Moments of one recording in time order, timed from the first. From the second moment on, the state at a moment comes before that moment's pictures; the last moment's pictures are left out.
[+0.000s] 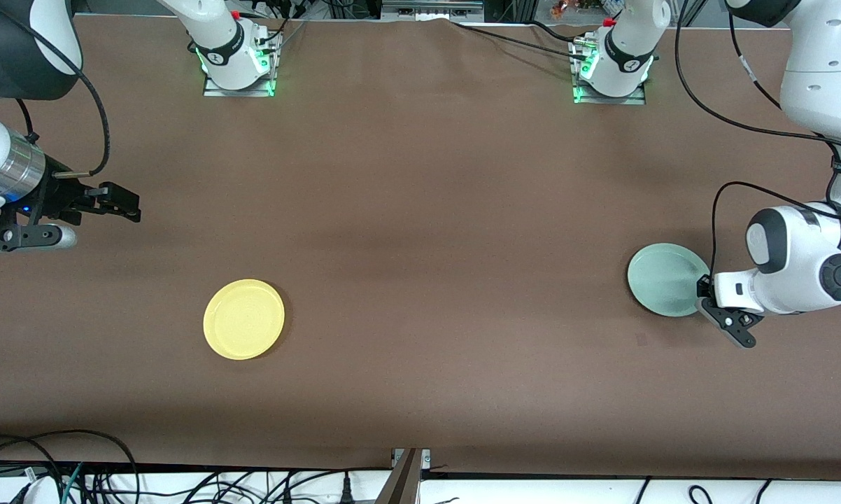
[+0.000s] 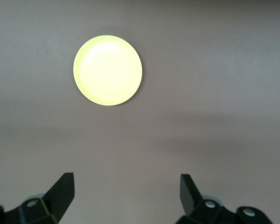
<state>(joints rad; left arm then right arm) 0.22 0.67 -0.09 -1.63 0.17 2.23 0.93 0.14 0.20 -0.07 -1.48 0.00 1.63 0.00</state>
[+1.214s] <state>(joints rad) -0.56 0.72 -0.08 -1.46 1.15 1.53 0.13 0.13 0.20 -0.07 -1.48 -0.01 1.64 0.00</state>
